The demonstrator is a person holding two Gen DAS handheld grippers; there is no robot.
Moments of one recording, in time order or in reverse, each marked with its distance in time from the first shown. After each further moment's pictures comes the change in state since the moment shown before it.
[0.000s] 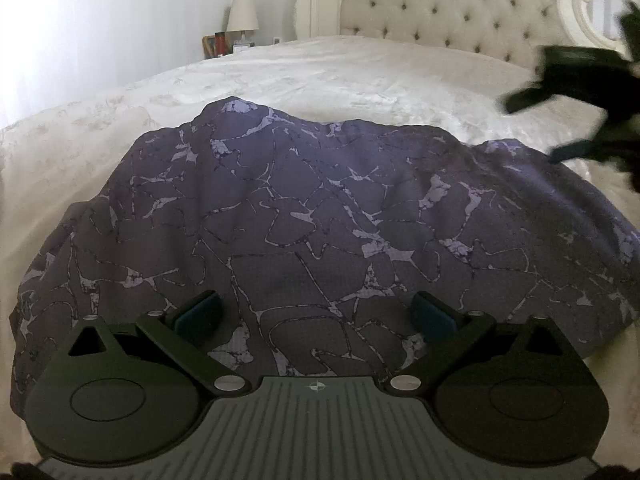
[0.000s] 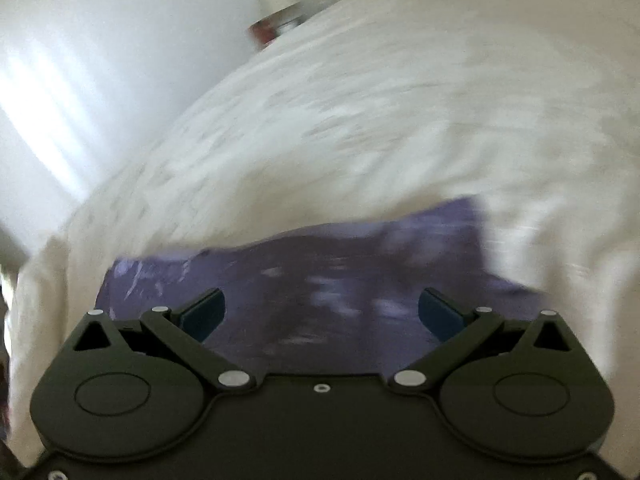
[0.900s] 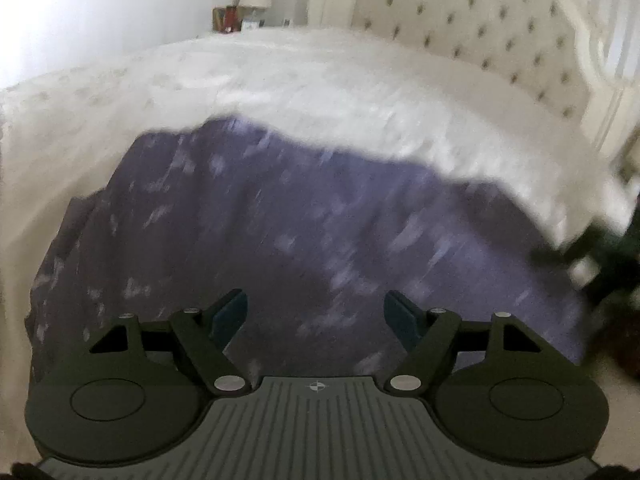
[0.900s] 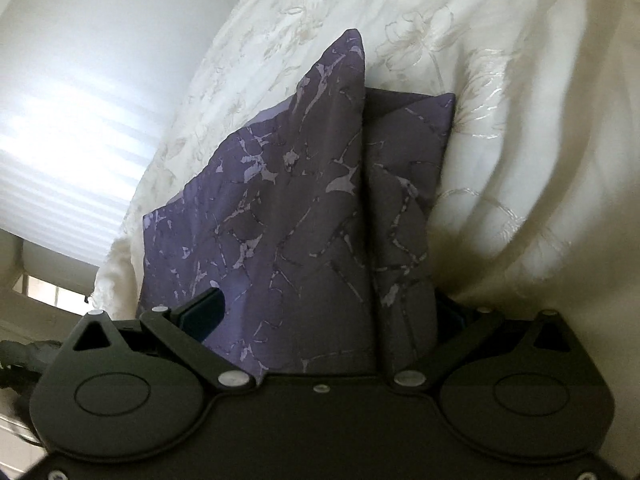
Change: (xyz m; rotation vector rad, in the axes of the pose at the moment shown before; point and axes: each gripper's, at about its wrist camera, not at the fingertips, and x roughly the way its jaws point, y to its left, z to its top) left arm -0.031 0.007 0.044 -0.154 0.051 -0.098; right arm 0.004 -0.095 -0.057 0.276 0.262 0.279
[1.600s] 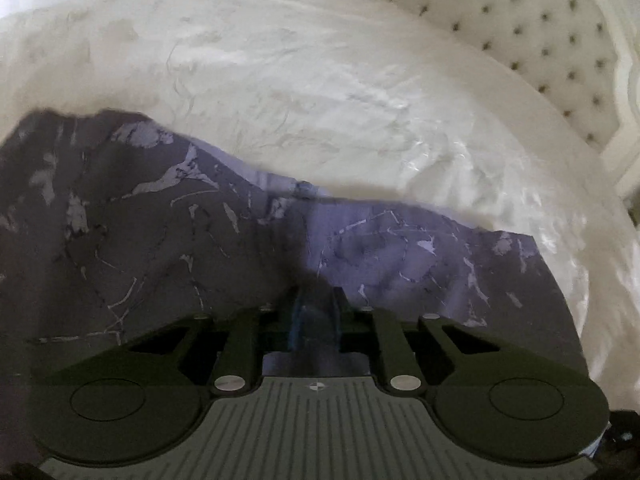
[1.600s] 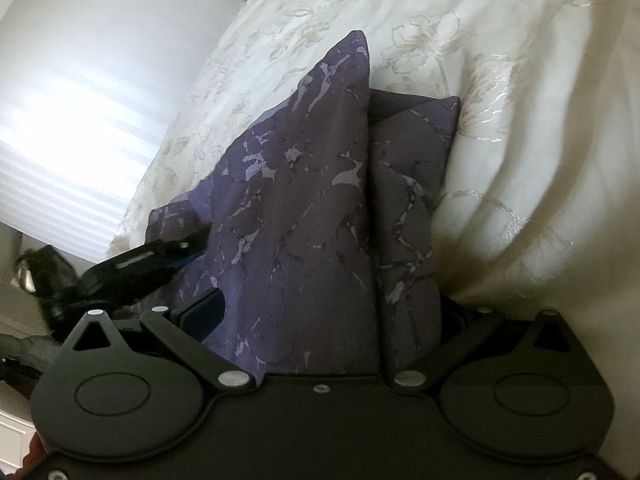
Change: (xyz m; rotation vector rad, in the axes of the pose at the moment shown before) left arm 0.137 -0.017 0.056 -0.156 0.131 -0.027; right arm 0.005 -0.005 0.001 -0.028 -0.009 0.009
